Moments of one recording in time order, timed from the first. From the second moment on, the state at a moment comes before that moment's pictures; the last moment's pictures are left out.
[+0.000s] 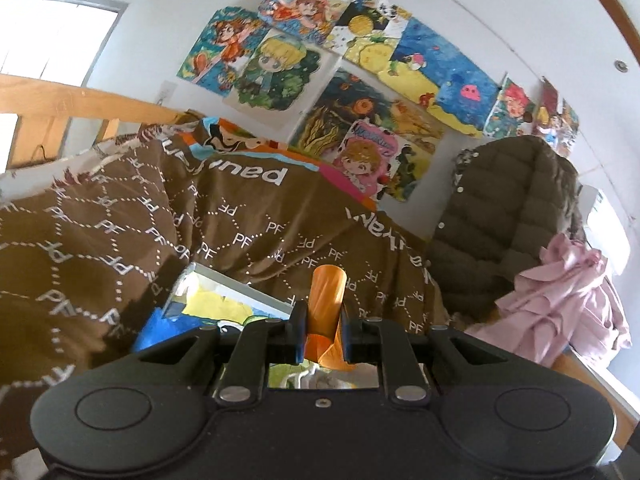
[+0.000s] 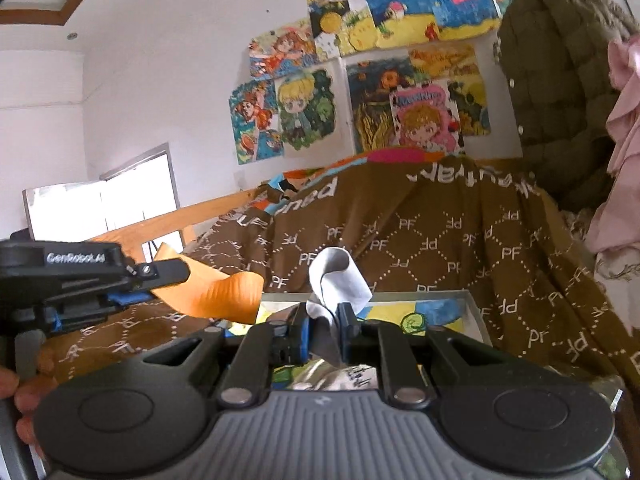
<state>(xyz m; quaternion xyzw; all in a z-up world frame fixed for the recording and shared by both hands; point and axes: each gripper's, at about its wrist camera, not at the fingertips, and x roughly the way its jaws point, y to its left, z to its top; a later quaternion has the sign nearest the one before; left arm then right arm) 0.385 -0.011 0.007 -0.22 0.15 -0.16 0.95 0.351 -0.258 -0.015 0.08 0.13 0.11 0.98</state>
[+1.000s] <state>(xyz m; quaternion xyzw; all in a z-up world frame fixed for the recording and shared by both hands) 0.456 -0.027 -0.059 -0.22 0.30 -0.03 0.93 0.410 -0.290 -0.078 0.09 0.26 0.08 0.96</state>
